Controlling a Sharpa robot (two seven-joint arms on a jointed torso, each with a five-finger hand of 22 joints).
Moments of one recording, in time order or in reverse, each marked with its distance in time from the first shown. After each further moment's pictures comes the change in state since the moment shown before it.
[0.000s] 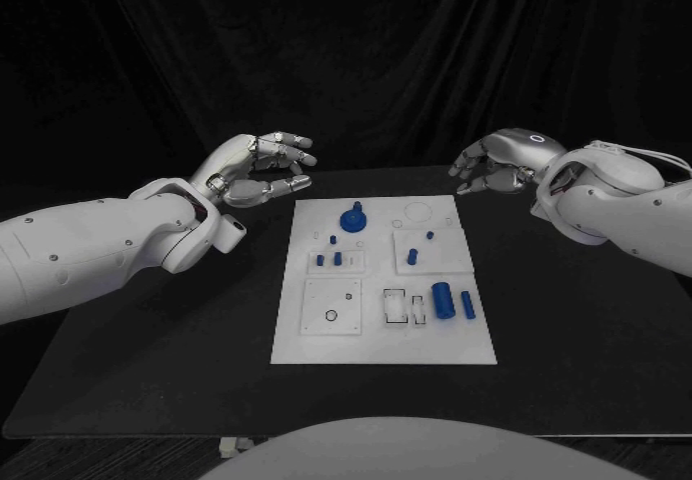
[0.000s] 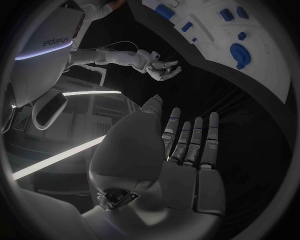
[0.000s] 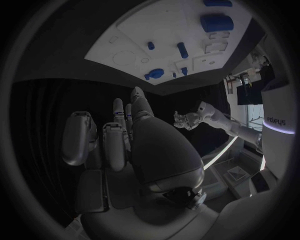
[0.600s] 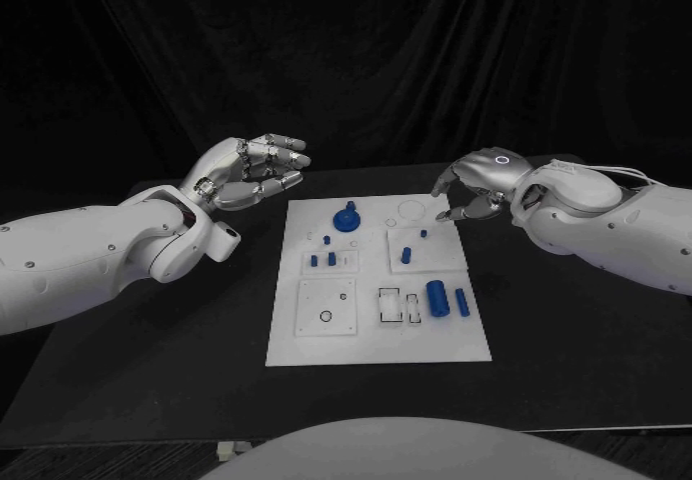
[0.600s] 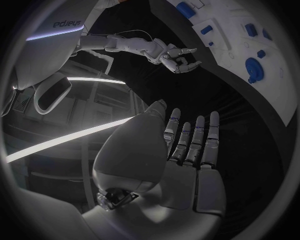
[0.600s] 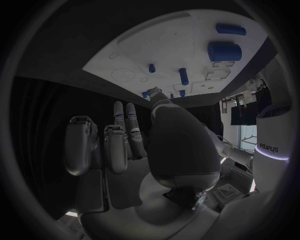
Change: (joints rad) left arm -0.002 -0.023 0.000 0.048 0.108 0.075 0.018; left_hand 0.042 0.056 0.000 0.000 0.070 -0.014 0.000 0.000 -0.018 -0.064 0.007 0.125 -0.016 0.021 0.043 0.076 -0.085 0.032 0.018 0.026 -0.012 -0.031; right arm -0.057 0.043 0.000 -0.022 -0.219 0.001 -0.020; right_hand -0.215 -0.292 0.347 0.239 -0.051 0.045 0.002 -0.068 0.030 -0.135 -0.004 0.098 0.012 0.000 -0.007 0.078 0.000 -0.001 0.027 -0.012 0.100 0.000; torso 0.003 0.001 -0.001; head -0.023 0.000
